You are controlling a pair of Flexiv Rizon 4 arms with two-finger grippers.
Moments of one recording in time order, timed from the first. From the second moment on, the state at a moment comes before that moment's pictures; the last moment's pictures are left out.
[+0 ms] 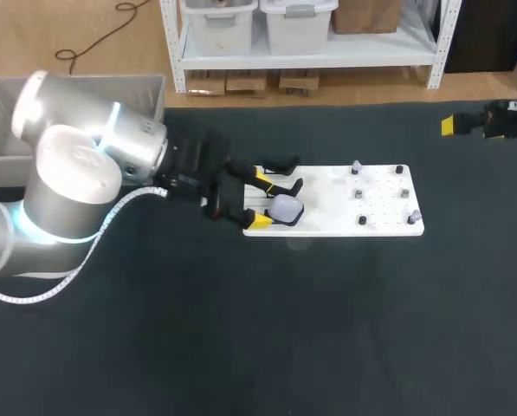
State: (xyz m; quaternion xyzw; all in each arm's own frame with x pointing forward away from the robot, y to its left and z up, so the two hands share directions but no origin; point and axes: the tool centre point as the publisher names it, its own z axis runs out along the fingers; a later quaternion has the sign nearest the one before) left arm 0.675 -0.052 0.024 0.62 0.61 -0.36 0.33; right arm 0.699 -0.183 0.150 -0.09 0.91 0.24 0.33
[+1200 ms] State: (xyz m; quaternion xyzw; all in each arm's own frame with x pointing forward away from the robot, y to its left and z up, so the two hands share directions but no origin) left arm 0.668 -0.072 0.012 0.61 0.60 -0.39 0.35; right arm 0.699 -0.183 0.150 -0.09 0.91 0.24 0.33
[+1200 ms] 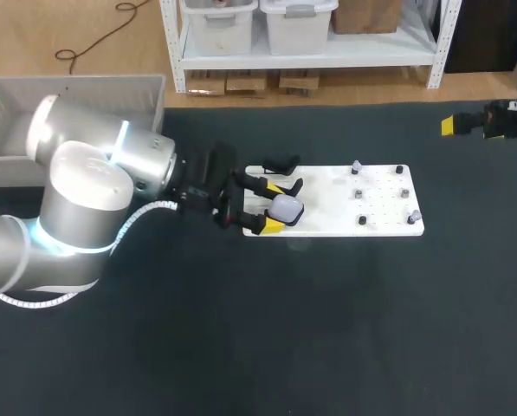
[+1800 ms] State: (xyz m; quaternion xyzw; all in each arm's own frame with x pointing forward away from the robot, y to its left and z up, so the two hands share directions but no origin) left arm 0.671 -0.072 0.012 0.60 0.60 -0.39 0.35; right arm 0.699 -0.183 0.150 -0.09 0.91 0.24 0.33
